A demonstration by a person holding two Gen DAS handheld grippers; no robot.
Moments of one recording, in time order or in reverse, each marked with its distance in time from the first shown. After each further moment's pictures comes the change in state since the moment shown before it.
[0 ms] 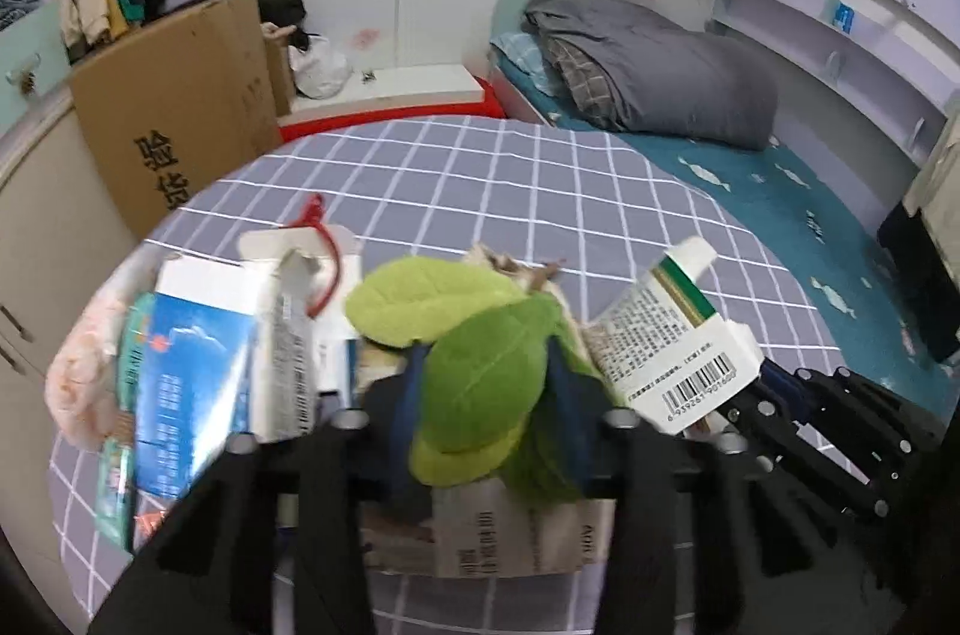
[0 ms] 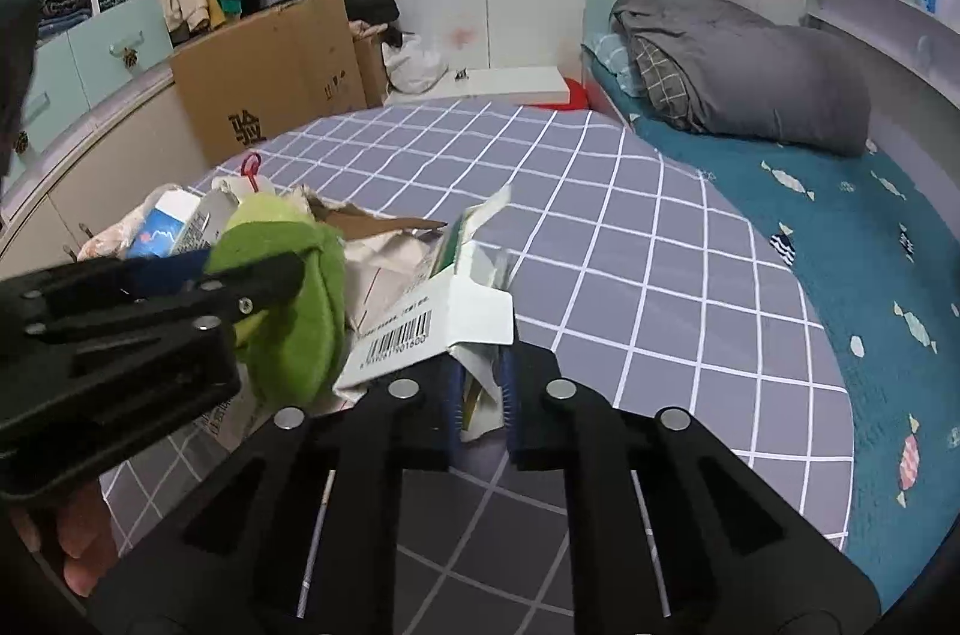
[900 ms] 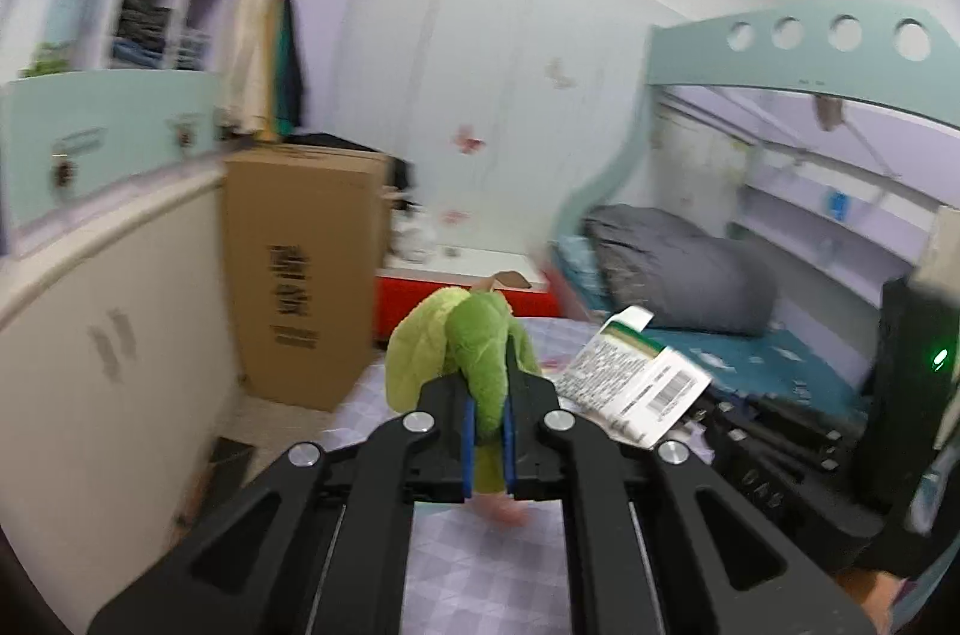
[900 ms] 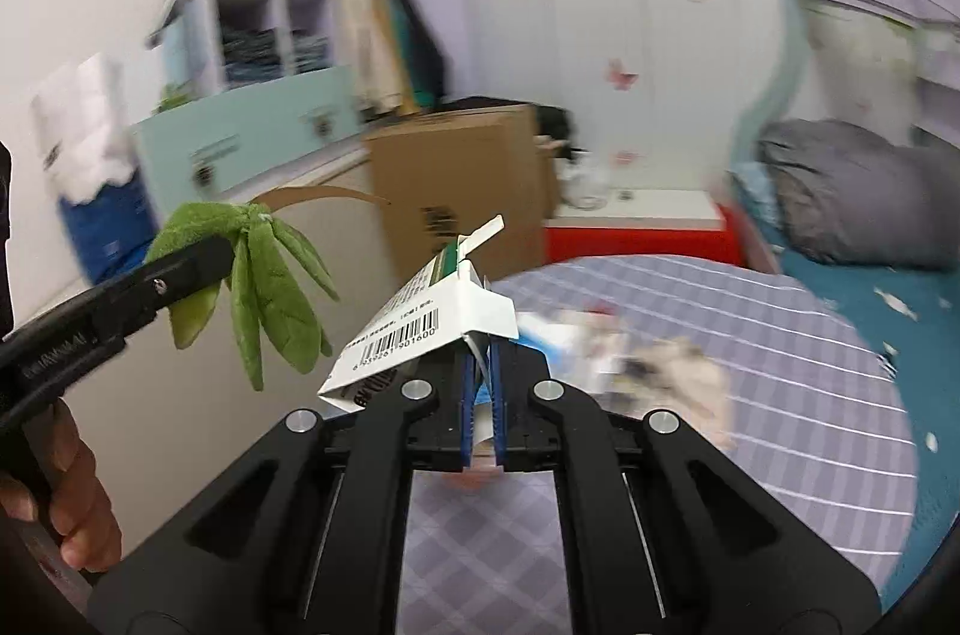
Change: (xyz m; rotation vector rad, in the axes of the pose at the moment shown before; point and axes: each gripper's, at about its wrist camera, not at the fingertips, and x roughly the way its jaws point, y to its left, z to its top) left arm -0.269 0.148 -0.084 -0.176 -0.469 0.101; right arm -0.137 0.173 0.017 -0.155 -0.243 0.342
